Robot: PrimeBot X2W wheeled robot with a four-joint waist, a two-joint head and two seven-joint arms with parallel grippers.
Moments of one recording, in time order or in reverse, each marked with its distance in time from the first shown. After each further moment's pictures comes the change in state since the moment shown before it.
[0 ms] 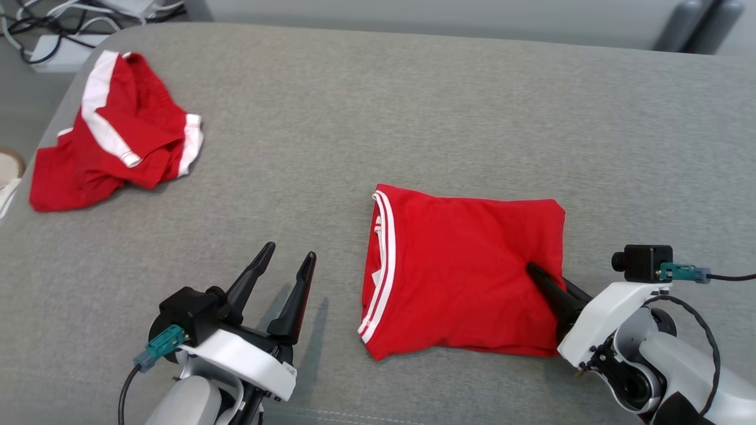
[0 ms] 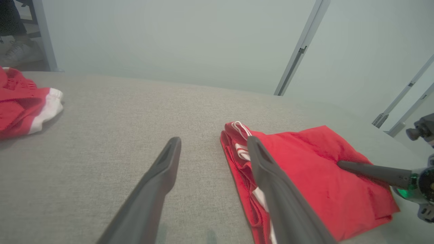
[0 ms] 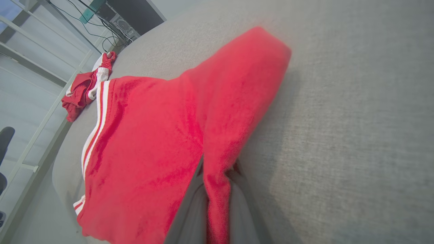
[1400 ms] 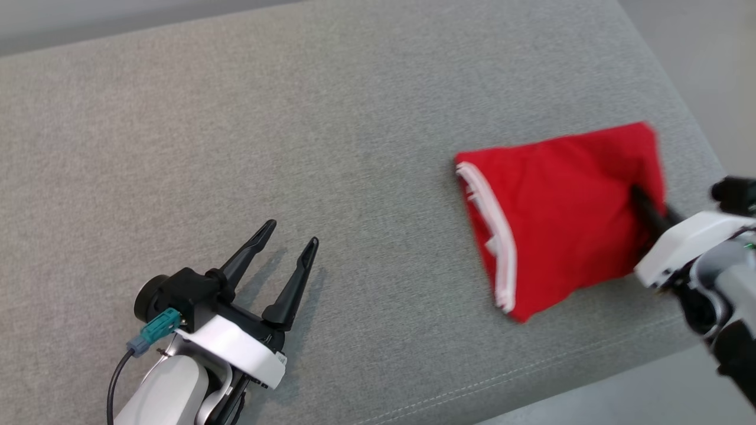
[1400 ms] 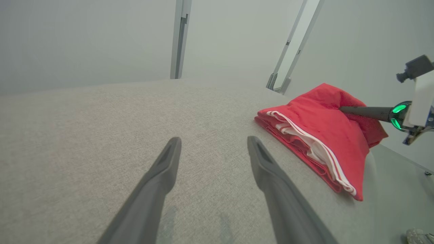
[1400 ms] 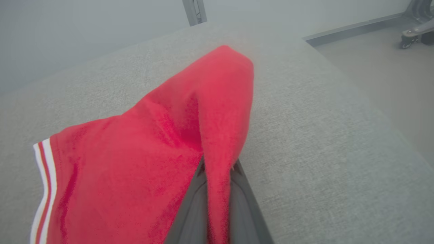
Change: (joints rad) left arm -0.058 0.096 -0.079 -0.058 0.035 0.000 0.000; right arm -0.168 -0.030 -0.056 0.274 -0.094 0.000 -0.087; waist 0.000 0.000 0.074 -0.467
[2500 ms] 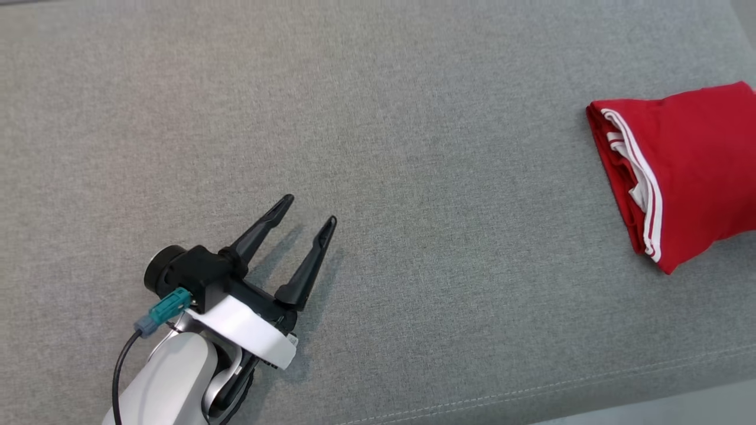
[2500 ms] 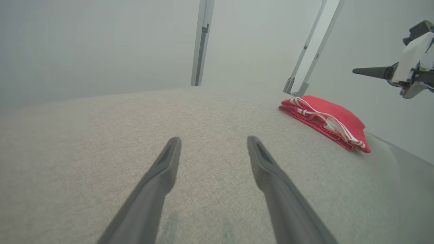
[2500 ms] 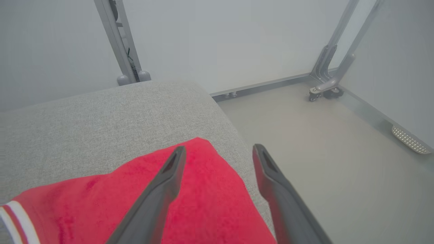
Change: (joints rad) left arm -0.079 0.015 -0.063 -0.040 -0.002 0.000 0.000; right arm -0.284 -0.090 -0.257 0.437 -0.232 0.000 -0.017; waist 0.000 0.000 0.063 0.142
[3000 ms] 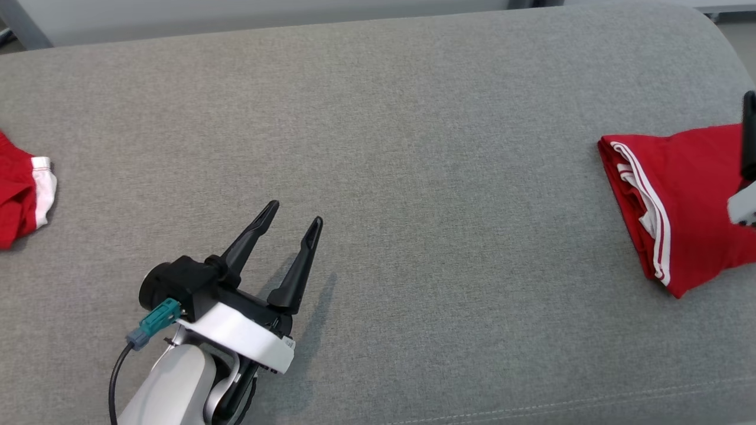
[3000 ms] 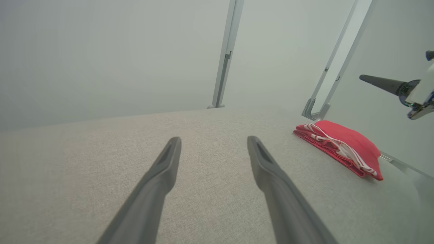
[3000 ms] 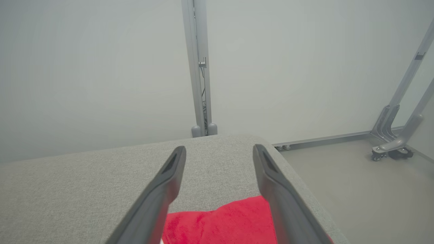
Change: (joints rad) left arm 0.050 -0.064 0.097 0.005 0.016 0.000 0.000; right arm 0.241 0.076 -0.395 -0.425 -0.345 0.000 -0.002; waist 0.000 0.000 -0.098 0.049
